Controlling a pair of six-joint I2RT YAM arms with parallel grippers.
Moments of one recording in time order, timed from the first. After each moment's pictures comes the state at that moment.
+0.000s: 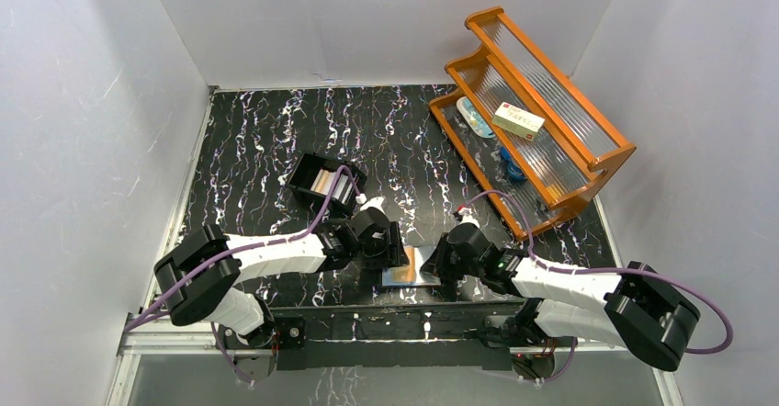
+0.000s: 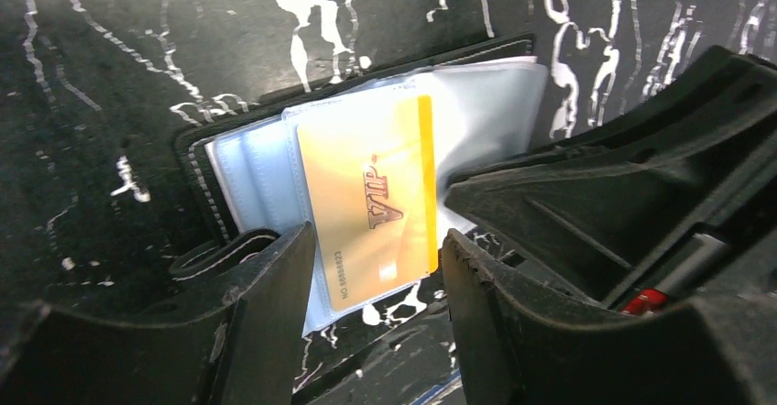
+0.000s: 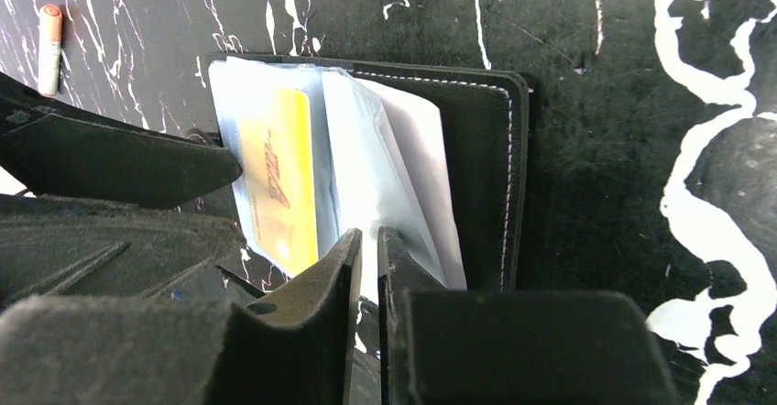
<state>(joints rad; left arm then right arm) -1.02 1.45 0.68 -0.11 -0.02 -0.97 0.92 1.08 0.29 0.01 -0.01 1.07</state>
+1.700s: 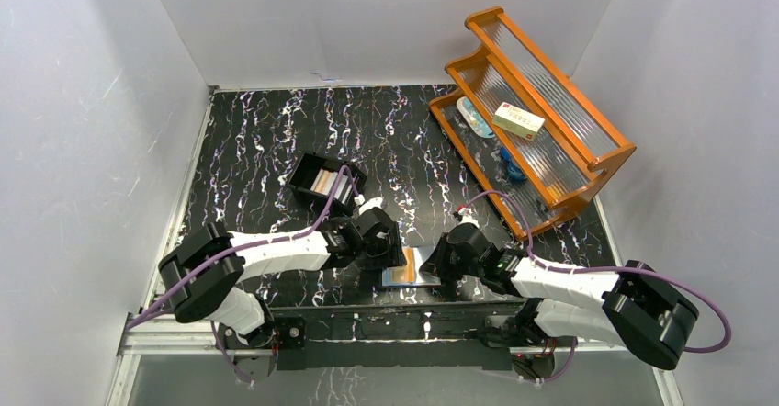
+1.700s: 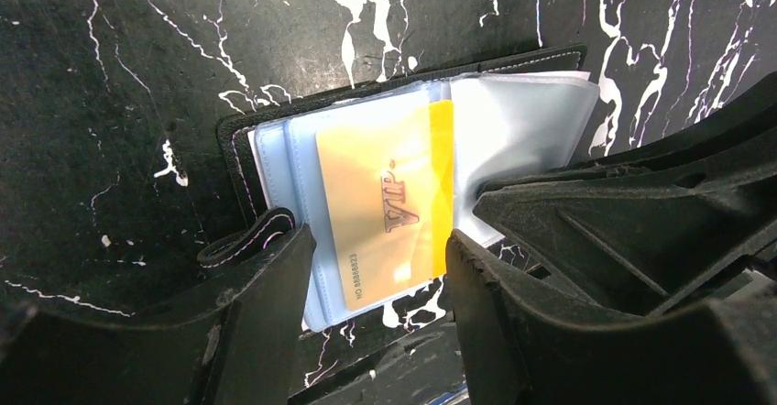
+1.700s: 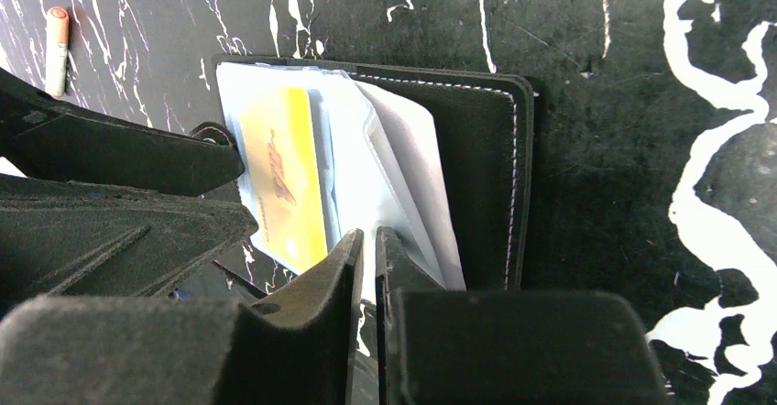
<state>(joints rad) -1.02 1.47 0.72 -0.19 -0.07 -1.01 0.92 1.09 0.28 0.04 -0.01 1.08</state>
